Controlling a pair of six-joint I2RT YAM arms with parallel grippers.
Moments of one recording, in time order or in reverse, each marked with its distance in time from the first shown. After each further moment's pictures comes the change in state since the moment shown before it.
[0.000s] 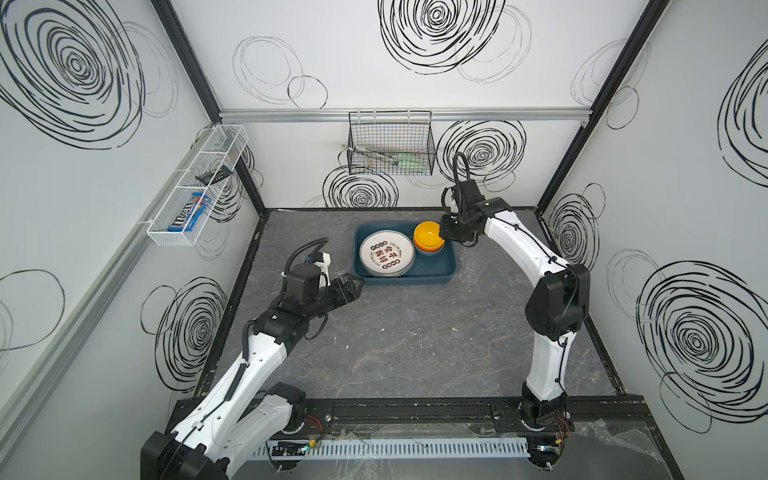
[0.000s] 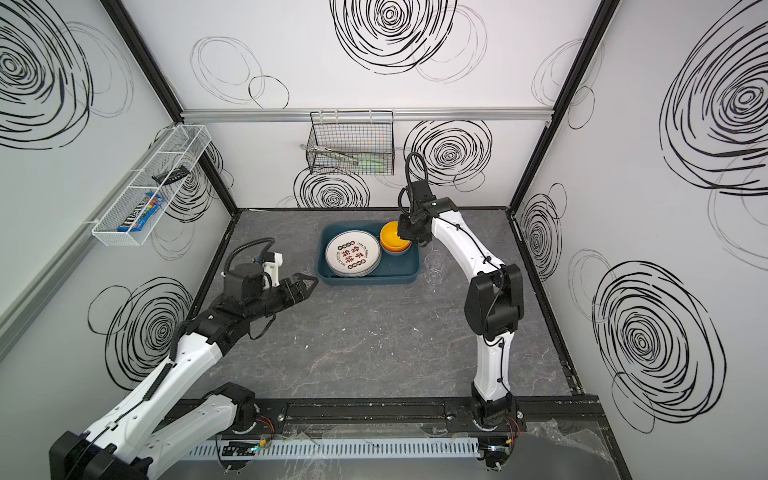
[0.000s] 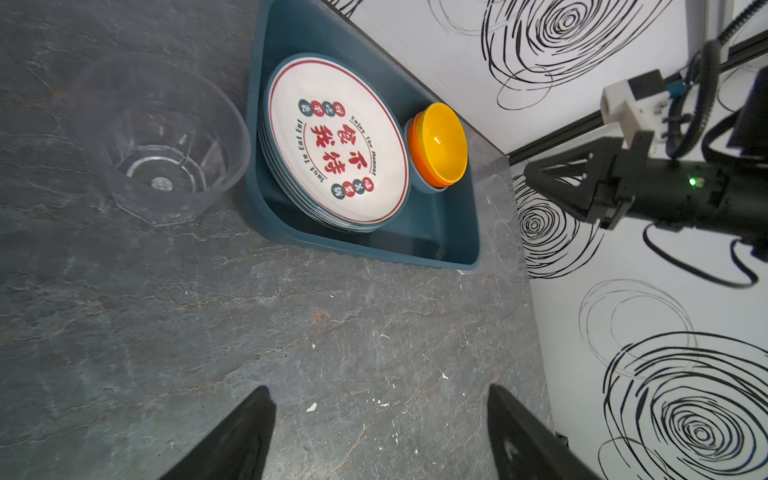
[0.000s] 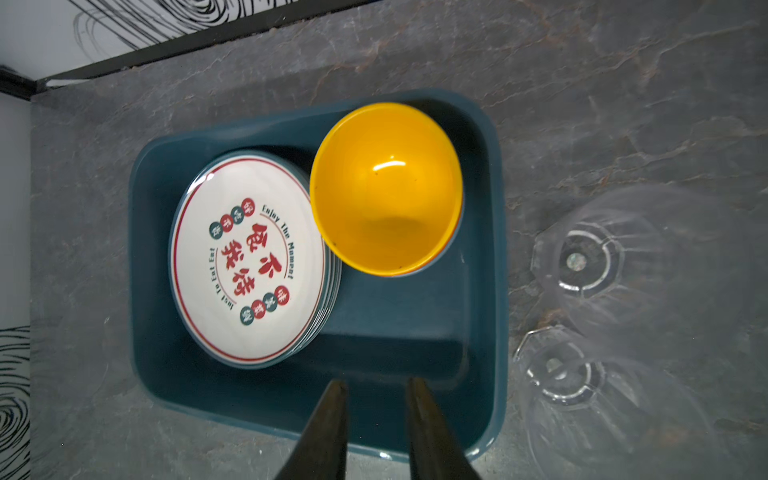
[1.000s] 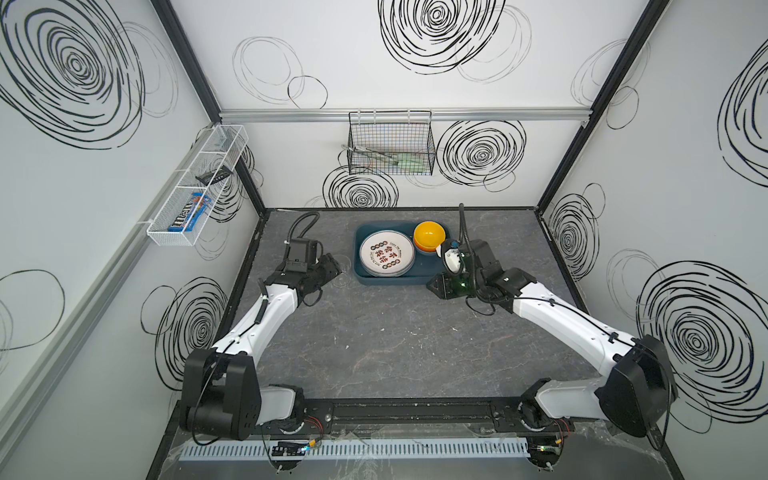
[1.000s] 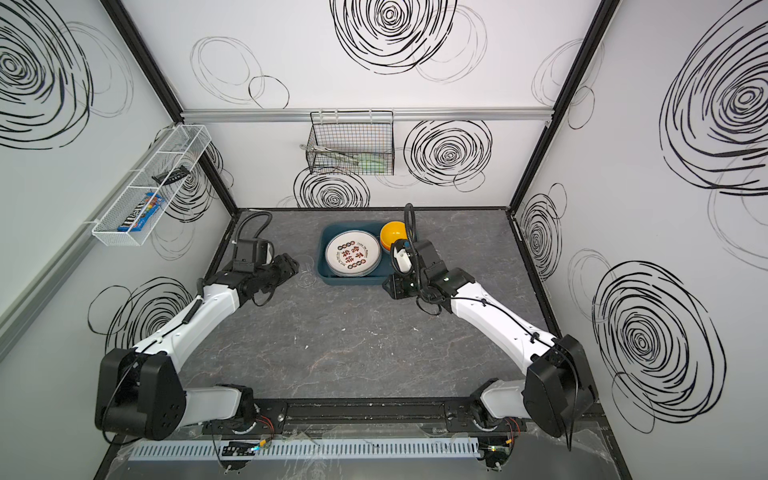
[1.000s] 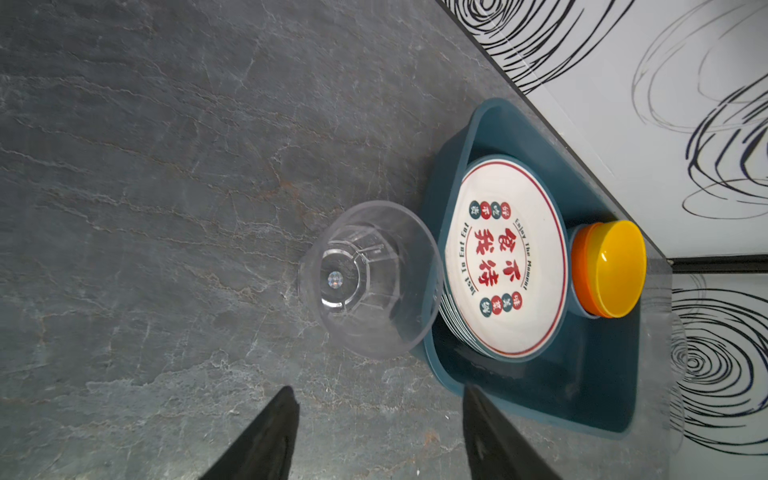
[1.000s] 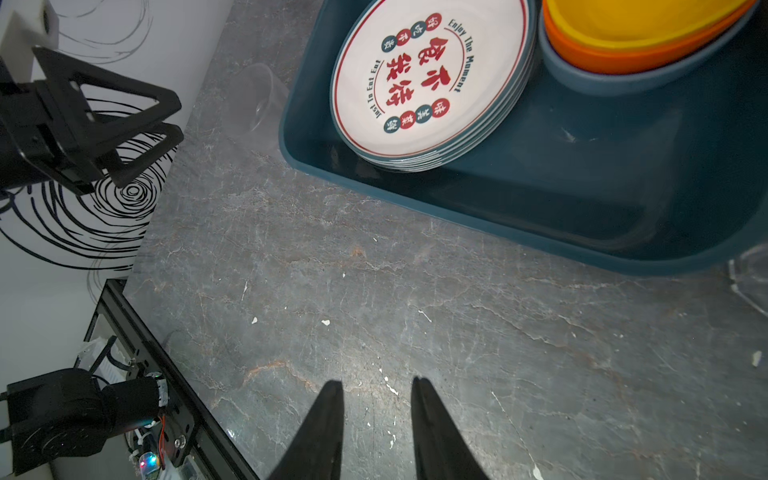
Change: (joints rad) left arm 0.182 0.426 0.202 -0.016 -0.189 0.017; right arm 0.204 -0.603 -0.816 0.415 -0.182 -0.055
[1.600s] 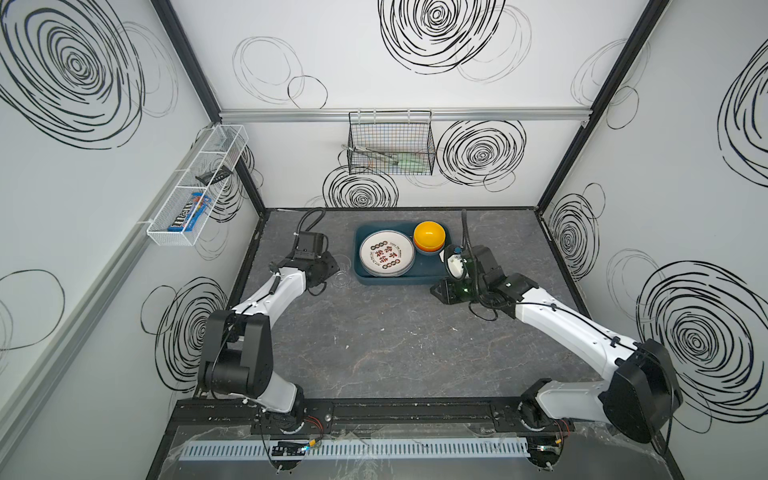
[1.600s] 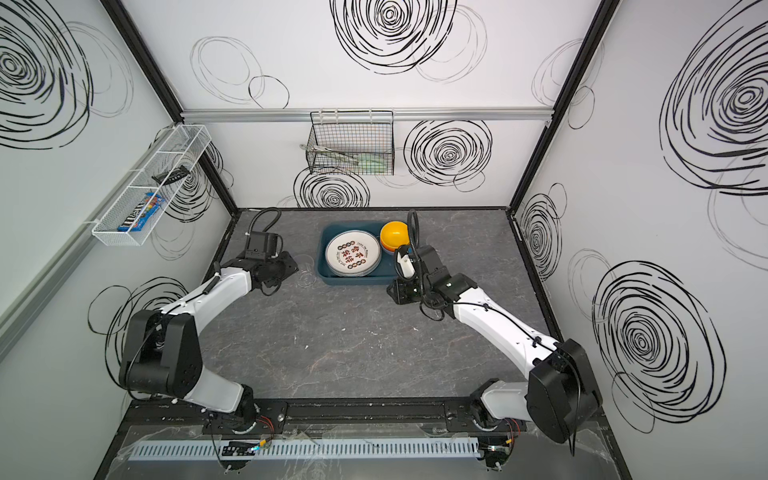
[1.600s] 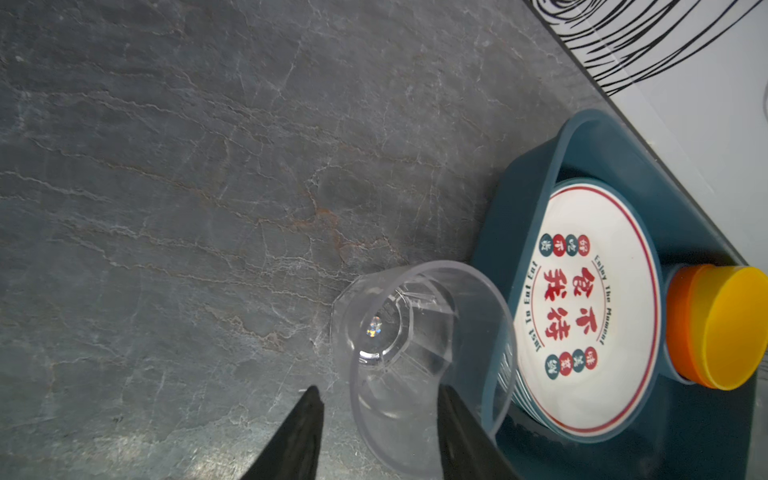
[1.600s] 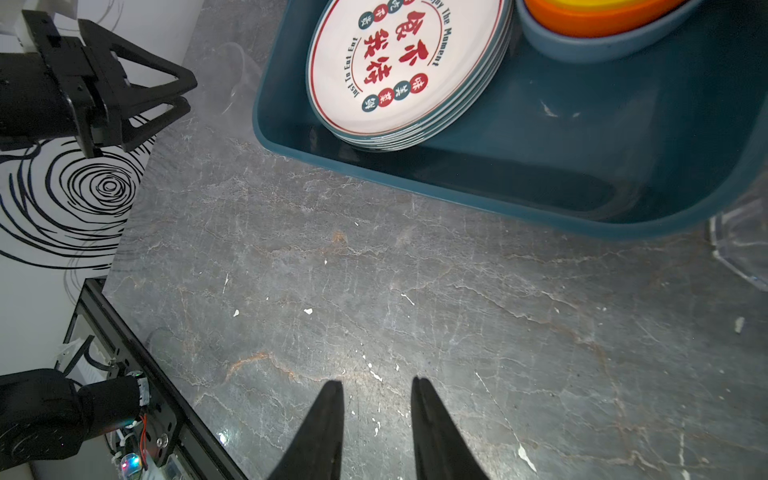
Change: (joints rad) left arm 0.005 0.197 0.081 0.003 -0.081 0.006; right arm 0.000 -0.023 -0.059 0.010 0.019 0.002
